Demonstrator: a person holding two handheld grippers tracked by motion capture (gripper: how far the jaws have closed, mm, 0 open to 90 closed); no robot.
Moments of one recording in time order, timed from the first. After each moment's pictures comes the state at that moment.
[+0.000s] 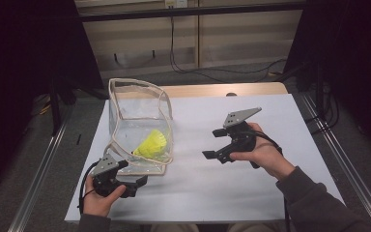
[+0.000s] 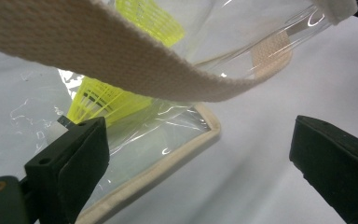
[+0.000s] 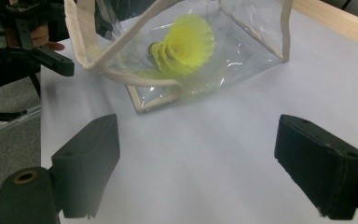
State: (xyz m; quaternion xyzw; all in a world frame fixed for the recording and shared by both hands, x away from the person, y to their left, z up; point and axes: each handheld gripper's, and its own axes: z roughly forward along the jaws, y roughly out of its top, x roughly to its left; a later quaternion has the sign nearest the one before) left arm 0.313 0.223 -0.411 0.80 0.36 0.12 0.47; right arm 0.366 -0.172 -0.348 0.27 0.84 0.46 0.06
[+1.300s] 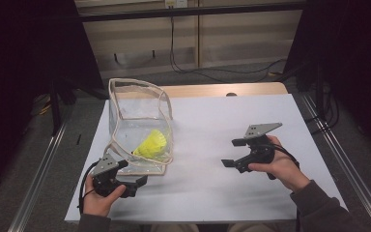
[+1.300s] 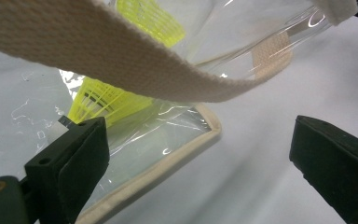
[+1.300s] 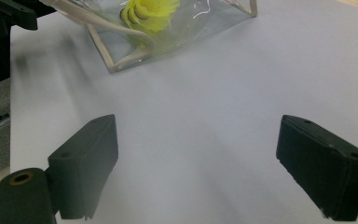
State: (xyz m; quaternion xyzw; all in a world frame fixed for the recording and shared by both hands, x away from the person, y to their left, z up) left arm 0.314 0.223 -0.411 0.80 0.36 0.13 0.47; right arm 0.349 -0.224 -0.391 0.31 0.83 0.46 0.07
